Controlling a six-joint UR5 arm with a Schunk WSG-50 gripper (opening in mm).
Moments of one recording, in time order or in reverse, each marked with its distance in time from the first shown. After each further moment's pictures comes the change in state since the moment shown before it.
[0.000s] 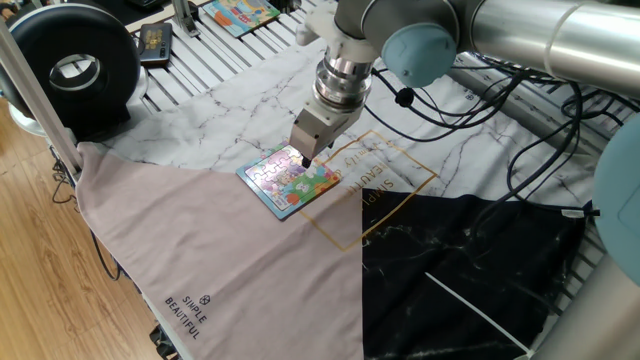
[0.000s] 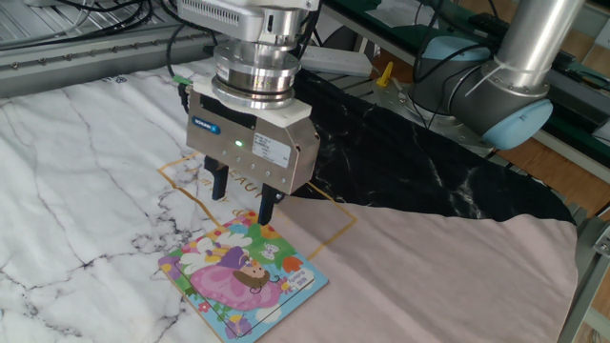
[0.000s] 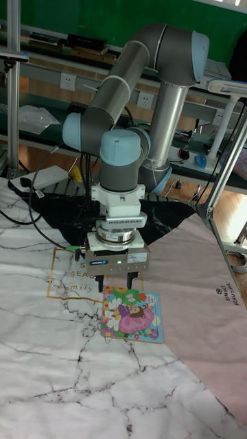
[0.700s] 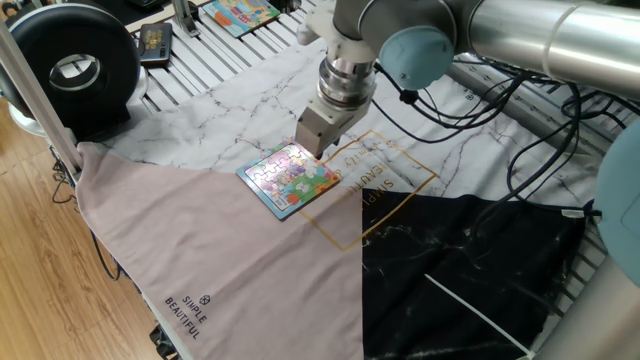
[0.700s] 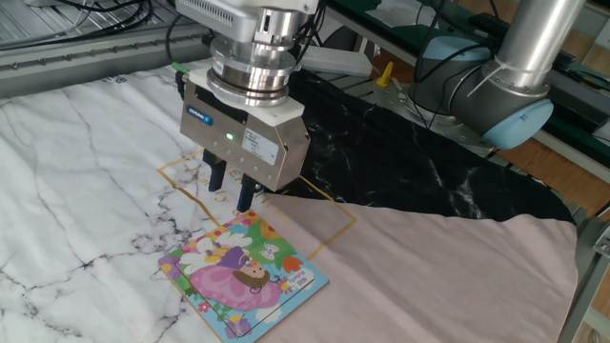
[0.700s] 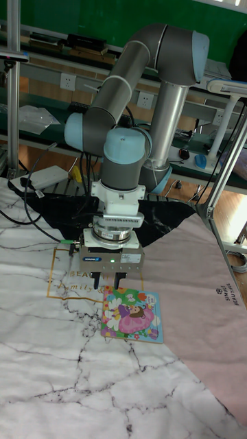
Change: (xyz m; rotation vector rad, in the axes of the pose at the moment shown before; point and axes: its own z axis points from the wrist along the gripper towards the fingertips) arm 0.002 -0.021 -0.004 0.079 -0.002 0.060
